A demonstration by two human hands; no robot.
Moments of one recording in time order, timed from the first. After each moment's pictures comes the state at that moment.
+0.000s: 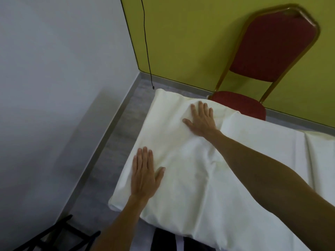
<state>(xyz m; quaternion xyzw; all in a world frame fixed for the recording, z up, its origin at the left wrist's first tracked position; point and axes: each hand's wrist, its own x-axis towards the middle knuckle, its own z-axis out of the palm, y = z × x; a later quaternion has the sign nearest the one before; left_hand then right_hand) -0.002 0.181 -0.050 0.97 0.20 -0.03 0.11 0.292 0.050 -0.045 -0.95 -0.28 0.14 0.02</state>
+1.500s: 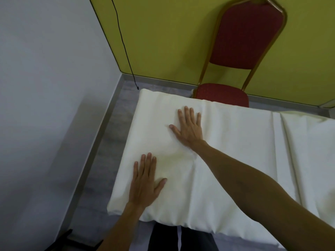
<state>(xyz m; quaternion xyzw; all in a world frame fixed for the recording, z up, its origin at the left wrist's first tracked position) -0.016 0.177 -0.054 0.99 0.04 -0.06 0.13 0.232 0.035 -0.062 -0.97 -0.23 0.10 0.06</state>
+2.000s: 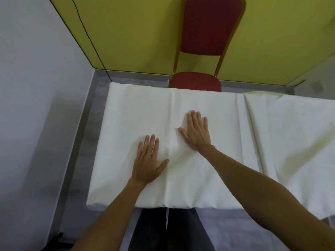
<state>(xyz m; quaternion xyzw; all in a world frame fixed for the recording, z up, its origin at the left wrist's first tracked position) 0.037 0.102 -0.042 0.99 -0.06 -0.07 0.13 0.181 -0.114 -0.054 -0.98 -0.16 0.11 0.06</state>
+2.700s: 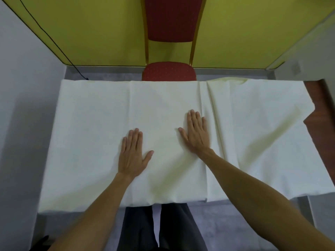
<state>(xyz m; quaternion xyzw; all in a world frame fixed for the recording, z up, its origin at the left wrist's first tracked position) 0.064 -0.006 -0.060 0.99 -0.03 -0.08 0.10 0.164 -0.273 -0.070 -0.99 -0.10 0.09 0.10</state>
